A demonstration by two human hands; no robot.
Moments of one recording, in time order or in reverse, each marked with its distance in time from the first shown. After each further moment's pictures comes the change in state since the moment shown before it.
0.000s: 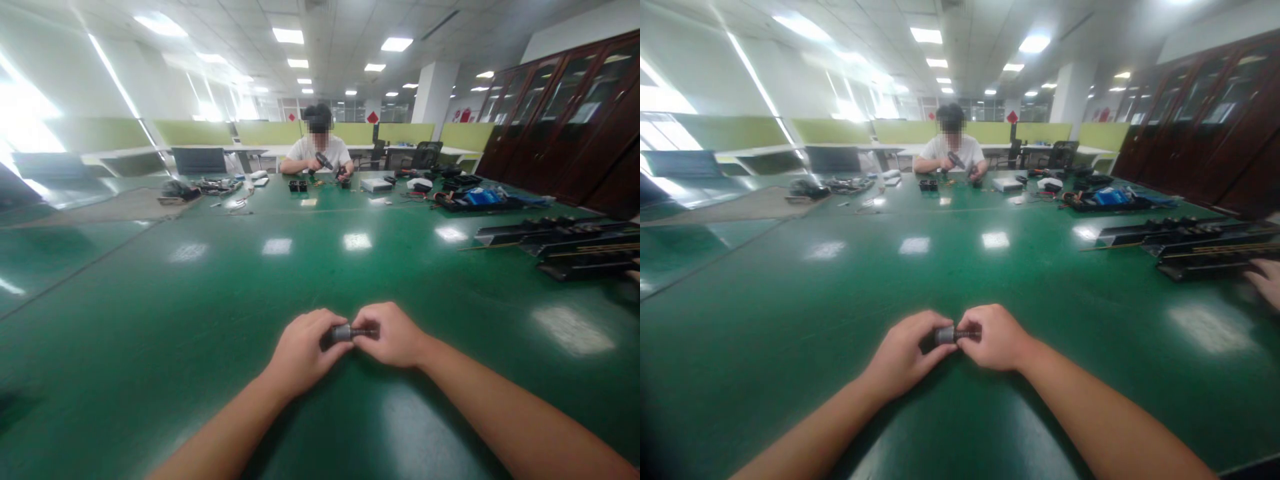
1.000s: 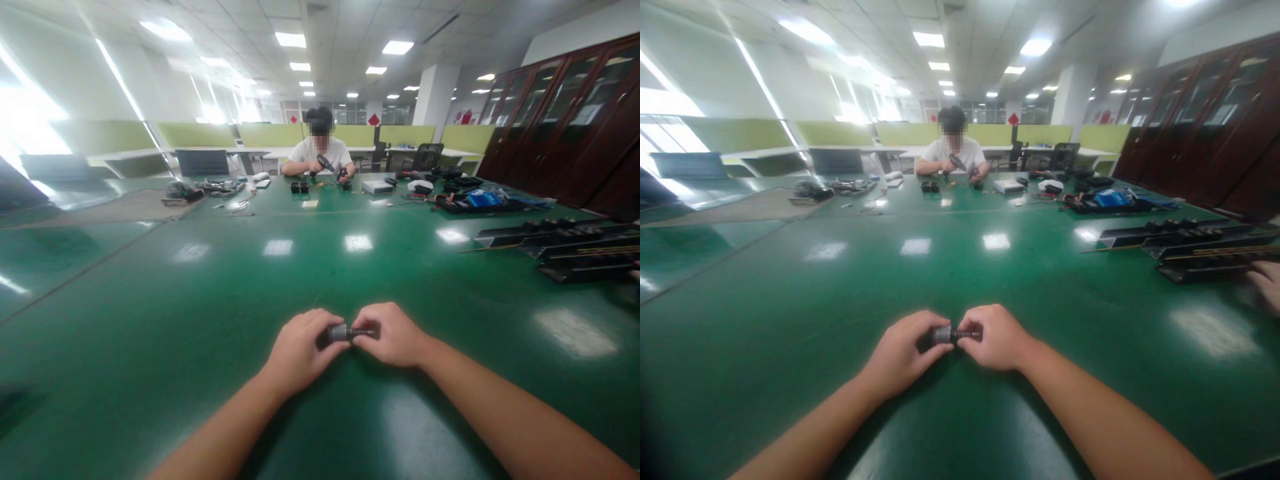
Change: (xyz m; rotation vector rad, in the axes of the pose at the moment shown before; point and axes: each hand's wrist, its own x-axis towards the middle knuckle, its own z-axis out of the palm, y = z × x) left_hand -0.005 -0.005 -0.003 0.014 0.015 0.005; right_hand 0.001 -0.004 -0.004 -0.002 -0.006 0.011
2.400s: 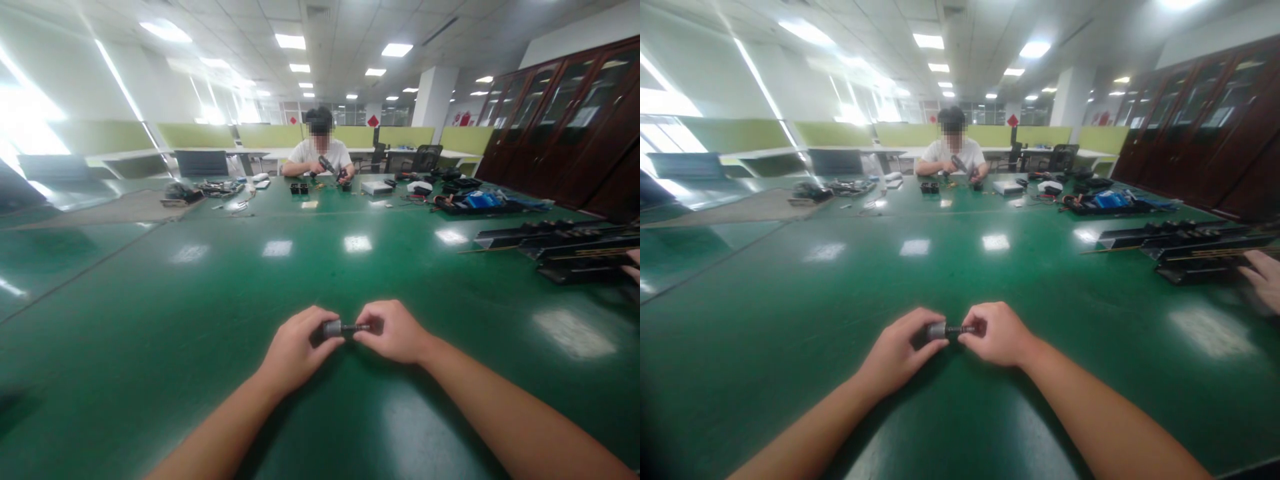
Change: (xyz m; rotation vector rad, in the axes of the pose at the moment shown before) left_hand 0.003 -0.003 -0.007 -0.083 0.042 -0.036; right_hand 0.002 0.003 -0.004 0.002 0.056 0.039
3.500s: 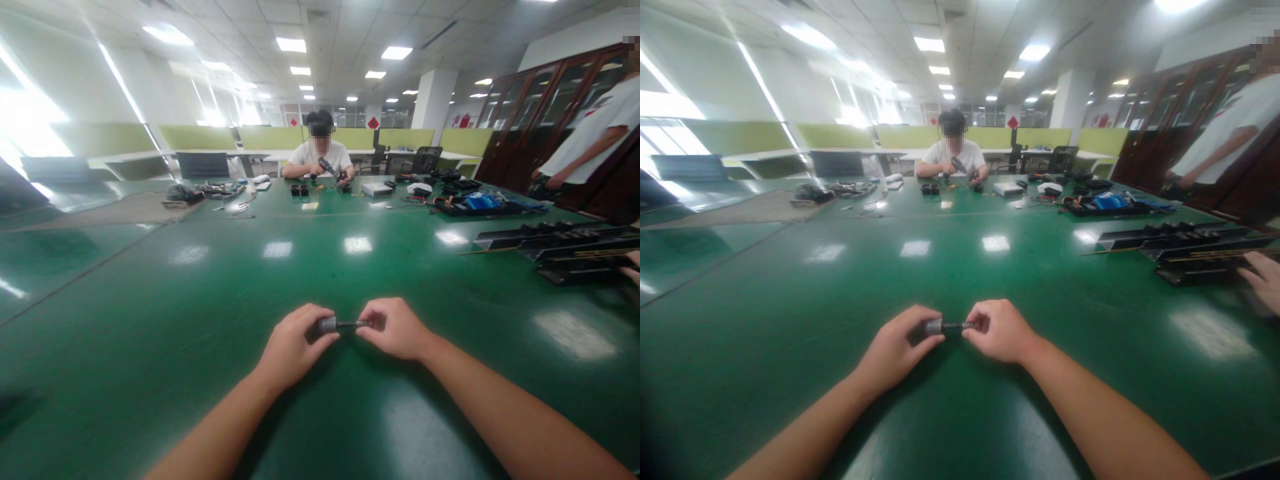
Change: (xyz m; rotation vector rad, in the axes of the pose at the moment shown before) left_hand -0.002 -0.009 -0.004 0.027 0.025 -0.013; right_hand 0.001 0.001 -0.003 -0.003 0.035 0.031
